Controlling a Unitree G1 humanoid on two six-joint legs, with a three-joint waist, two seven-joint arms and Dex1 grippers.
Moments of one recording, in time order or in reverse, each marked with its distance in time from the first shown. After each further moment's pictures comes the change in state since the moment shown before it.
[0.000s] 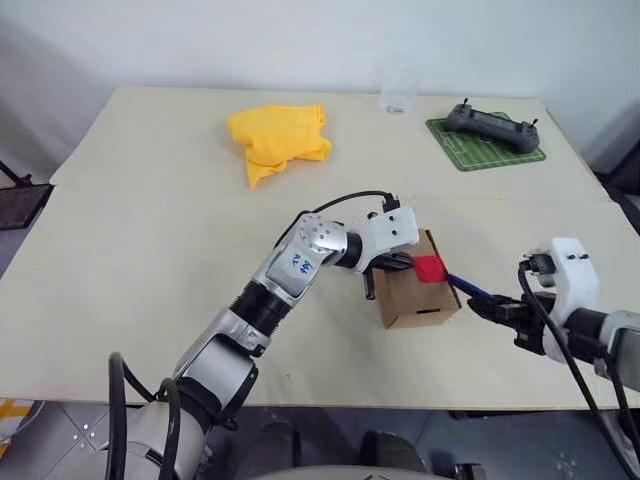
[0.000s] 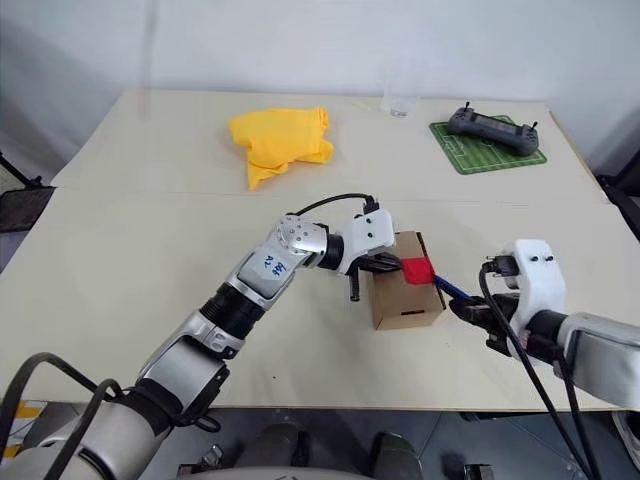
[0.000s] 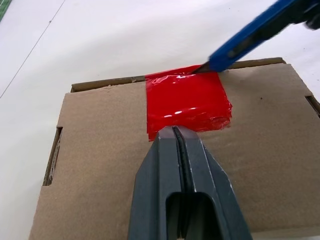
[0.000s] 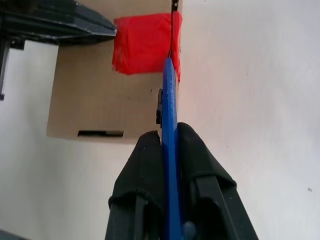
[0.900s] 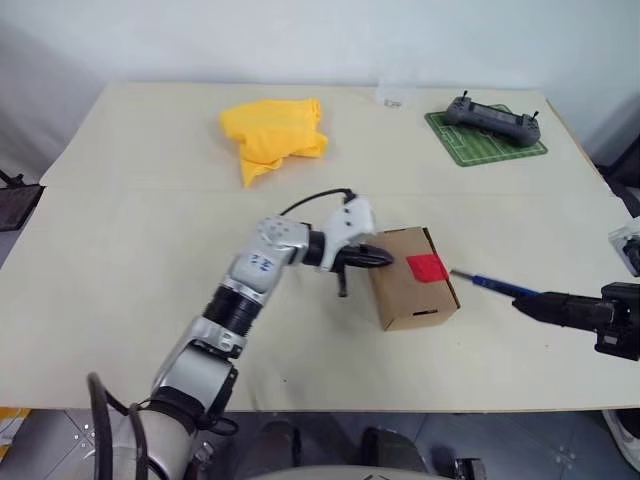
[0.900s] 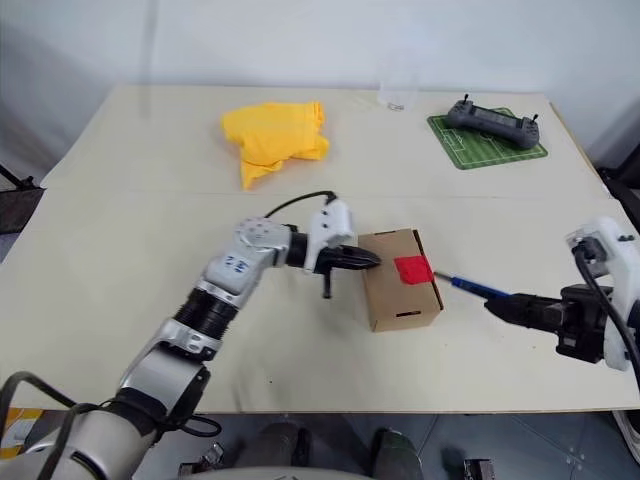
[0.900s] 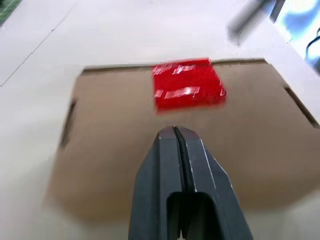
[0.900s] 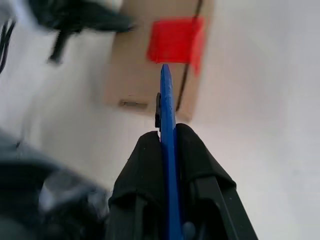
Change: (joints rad) left arm 0.079 0.148 0.196 0.007 -0.195 -0.142 -0.204; right arm 0.069 0.060 -0.462 0.211 0.009 0.339 0.412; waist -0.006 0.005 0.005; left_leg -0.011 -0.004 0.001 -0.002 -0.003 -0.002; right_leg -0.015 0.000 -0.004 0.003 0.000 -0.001
